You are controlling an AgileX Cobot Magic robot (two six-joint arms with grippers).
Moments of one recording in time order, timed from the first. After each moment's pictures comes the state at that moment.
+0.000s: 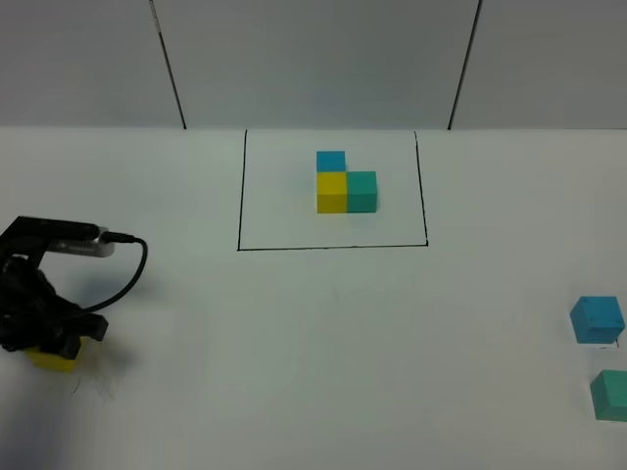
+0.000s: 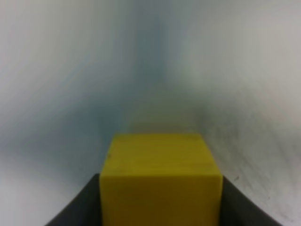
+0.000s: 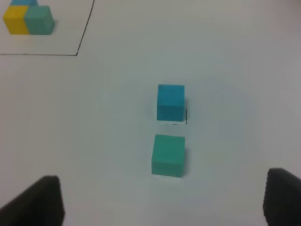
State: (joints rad) left arm -0.04 1.74 -0.88 0.02 0.56 0.13; right arm 0.07 -0.01 -0.50 -0.01 1.07 -0.02
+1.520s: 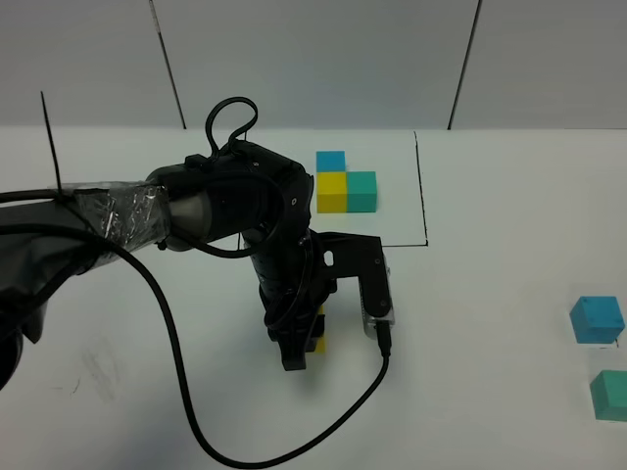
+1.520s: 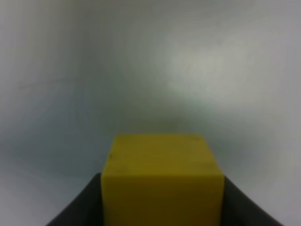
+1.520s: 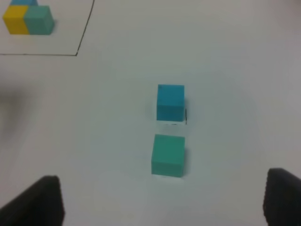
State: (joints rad) left arm -0.67 2.12 -1.51 -0.07 0.86 0.90; right arm 0.07 -0.01 -0.50 -0.01 1.07 -0.02
